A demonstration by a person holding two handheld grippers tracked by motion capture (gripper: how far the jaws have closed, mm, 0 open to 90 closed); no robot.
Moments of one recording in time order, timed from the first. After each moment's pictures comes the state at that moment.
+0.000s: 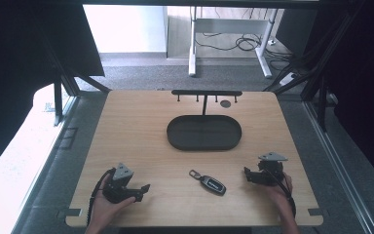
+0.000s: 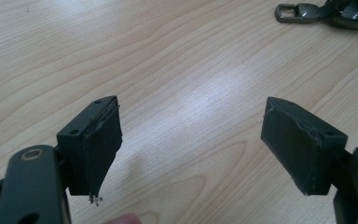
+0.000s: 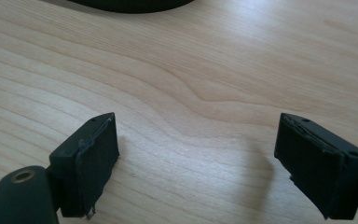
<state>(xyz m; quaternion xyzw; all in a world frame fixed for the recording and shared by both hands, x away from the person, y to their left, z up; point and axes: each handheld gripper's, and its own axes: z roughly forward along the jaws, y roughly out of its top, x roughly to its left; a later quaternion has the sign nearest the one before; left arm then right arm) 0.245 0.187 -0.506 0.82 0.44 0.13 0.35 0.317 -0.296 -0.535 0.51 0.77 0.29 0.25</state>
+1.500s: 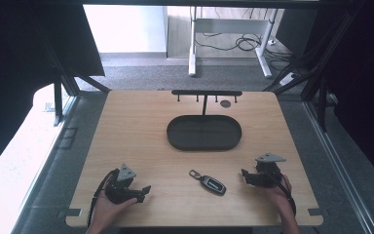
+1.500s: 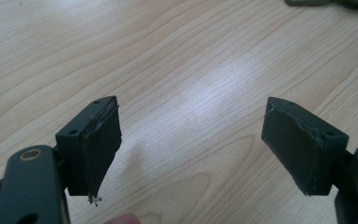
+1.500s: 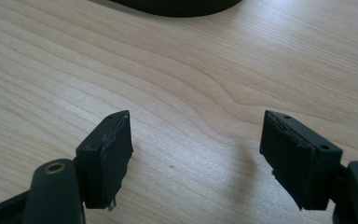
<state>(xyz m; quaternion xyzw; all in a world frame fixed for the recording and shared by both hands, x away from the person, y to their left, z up) 0.246 0.181 -0.512 0.83 0.42 0.14 0.34 0.310 -0.287 -0.529 0.48 0.79 0.31 0.22</state>
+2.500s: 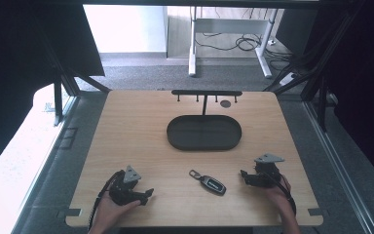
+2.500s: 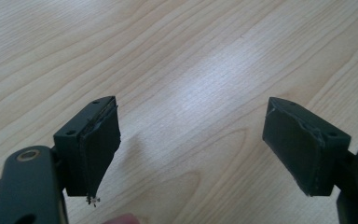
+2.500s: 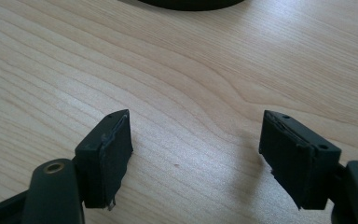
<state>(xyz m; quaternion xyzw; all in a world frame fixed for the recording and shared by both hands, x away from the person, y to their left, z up) 0.246 0.171 -0.517 0.85 0.41 0.14 0.31 0.312 -0.287 -0.533 0.47 0.80 0.31 0.21</state>
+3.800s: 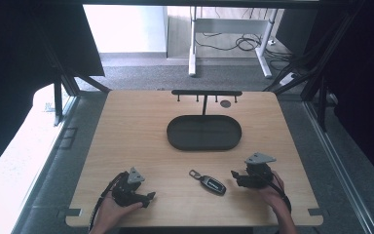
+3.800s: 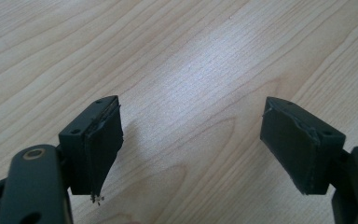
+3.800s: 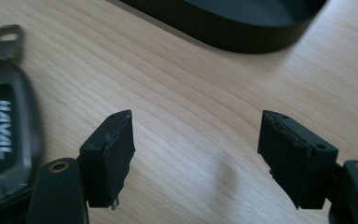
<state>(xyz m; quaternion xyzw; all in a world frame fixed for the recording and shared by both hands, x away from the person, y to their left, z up) 0.246 0.165 -0.522 0.86 0.40 0.12 0.29 0.303 -0.254 -0.511 0.40 0.83 0.33 0.21</state>
